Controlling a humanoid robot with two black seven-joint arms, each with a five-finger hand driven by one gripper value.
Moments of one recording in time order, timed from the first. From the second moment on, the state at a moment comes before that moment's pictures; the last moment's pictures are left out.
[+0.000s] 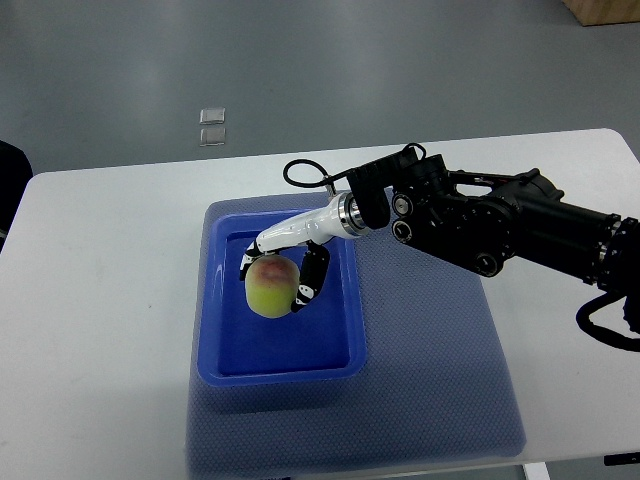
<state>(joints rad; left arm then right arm) 0.06 0.00 -0.04 -0.16 0.00 -0.03 0.14 1.15 -0.04 0.21 0.84 -1.50 0.50 0.25</state>
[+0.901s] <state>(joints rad) 0.05 0.00 -0.04 -0.17 0.00 -0.03 0.14 1.13 -0.15 0.39 0.84 -1.19 0.61 0.24</state>
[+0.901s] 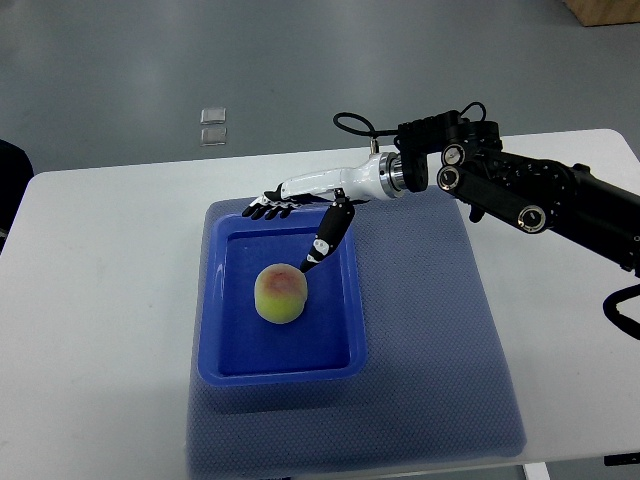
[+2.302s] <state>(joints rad) 0.05 0.00 -0.04 -0.18 0.01 -0.03 0.14 0.73 -0.17 0.71 0.55 -0.10 0.56 0.13</state>
